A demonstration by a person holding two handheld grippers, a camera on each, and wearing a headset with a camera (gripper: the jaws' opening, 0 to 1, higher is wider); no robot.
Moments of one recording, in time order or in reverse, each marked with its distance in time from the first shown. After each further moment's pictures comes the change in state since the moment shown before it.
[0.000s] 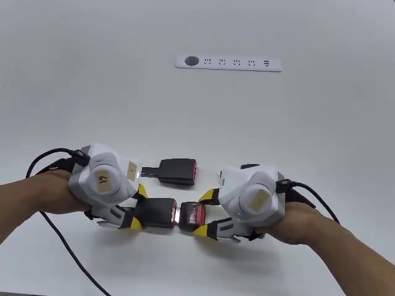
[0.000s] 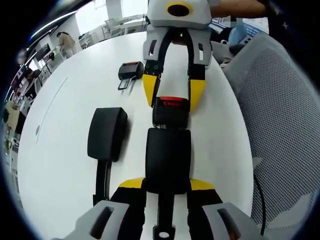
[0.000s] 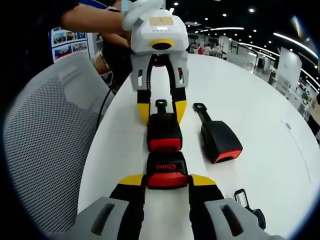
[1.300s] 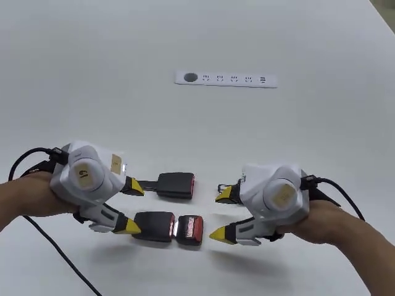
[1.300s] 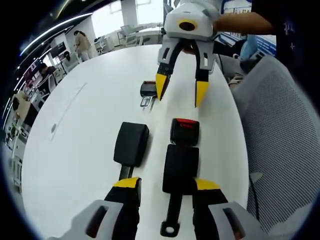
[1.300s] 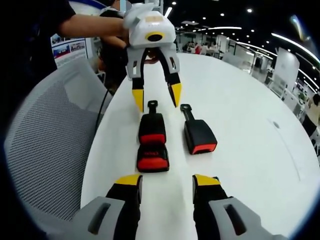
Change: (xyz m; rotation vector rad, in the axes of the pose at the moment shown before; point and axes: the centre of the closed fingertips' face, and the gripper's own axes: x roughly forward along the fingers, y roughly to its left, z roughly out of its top) left arm -0.040 0.018 0.024 -0.084 -0.096 0.087; right arm -0.043 -0.026 -0.003 -0.005 0.016 -0.032
